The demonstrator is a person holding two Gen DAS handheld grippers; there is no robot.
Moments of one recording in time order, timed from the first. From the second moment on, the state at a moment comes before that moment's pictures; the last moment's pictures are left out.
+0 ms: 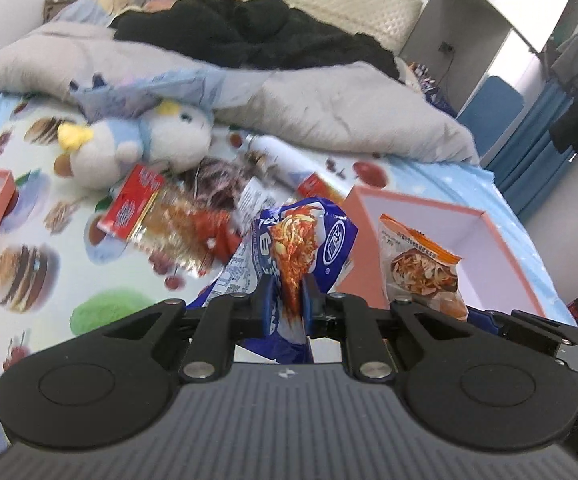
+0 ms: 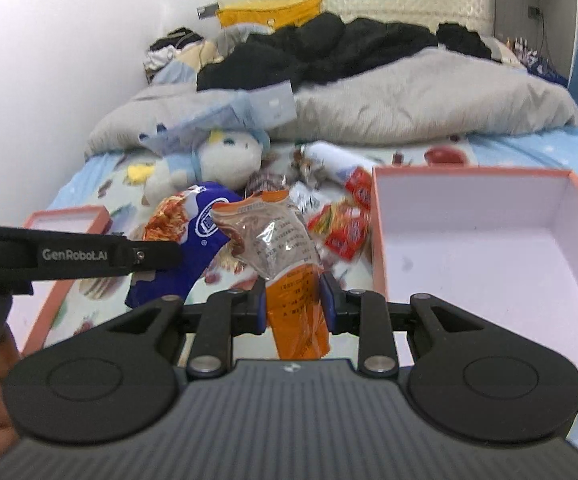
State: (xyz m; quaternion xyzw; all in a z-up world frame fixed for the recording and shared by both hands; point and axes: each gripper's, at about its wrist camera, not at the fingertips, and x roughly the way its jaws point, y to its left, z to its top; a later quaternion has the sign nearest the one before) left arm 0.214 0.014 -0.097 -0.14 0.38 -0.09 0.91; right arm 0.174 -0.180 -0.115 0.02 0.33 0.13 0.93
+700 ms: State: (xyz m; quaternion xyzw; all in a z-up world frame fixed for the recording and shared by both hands) left arm 0.229 -0.039 -0.012 -0.13 0.33 -0.16 0.92; right arm 0.177 -0.237 -0.048 0.01 0.25 0.08 0.96
